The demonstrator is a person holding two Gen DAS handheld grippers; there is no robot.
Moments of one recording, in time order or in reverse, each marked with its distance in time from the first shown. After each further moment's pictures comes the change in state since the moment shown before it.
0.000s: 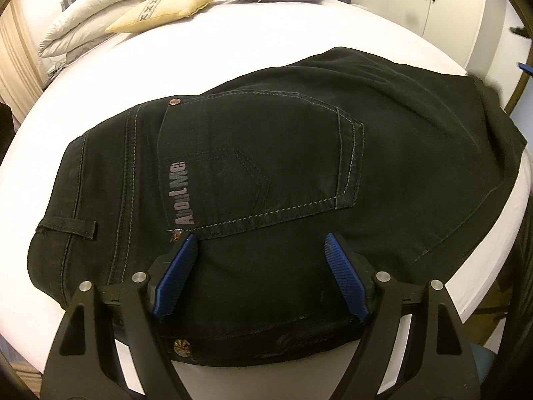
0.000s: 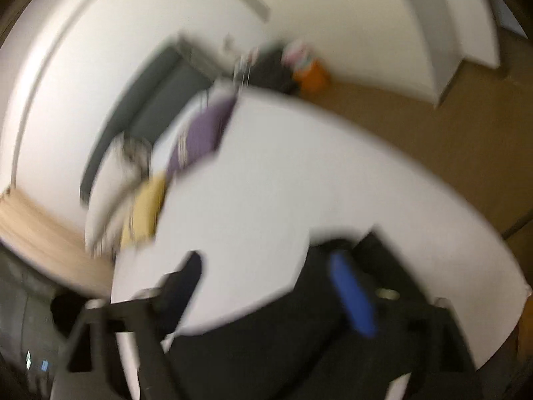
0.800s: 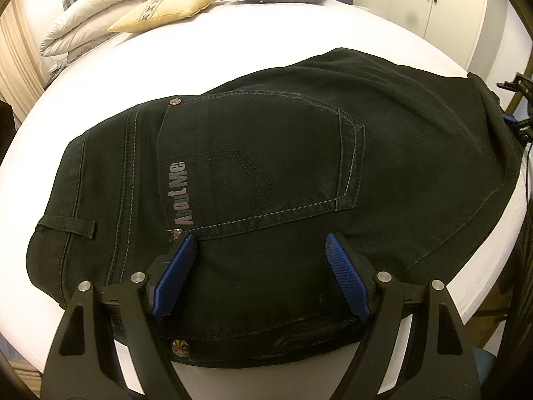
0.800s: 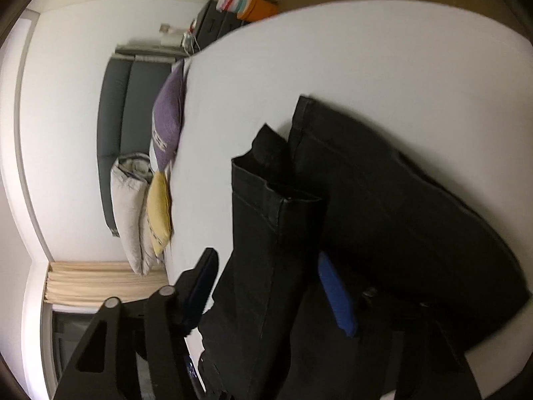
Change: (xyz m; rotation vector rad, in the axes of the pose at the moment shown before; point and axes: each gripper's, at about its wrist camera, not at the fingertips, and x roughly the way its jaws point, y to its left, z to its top) left arm 0.001 0.003 -0.001 -0.004 -0.005 0.002; right arm 0.117 -0.108 -0.072 0.421 0.344 0.155
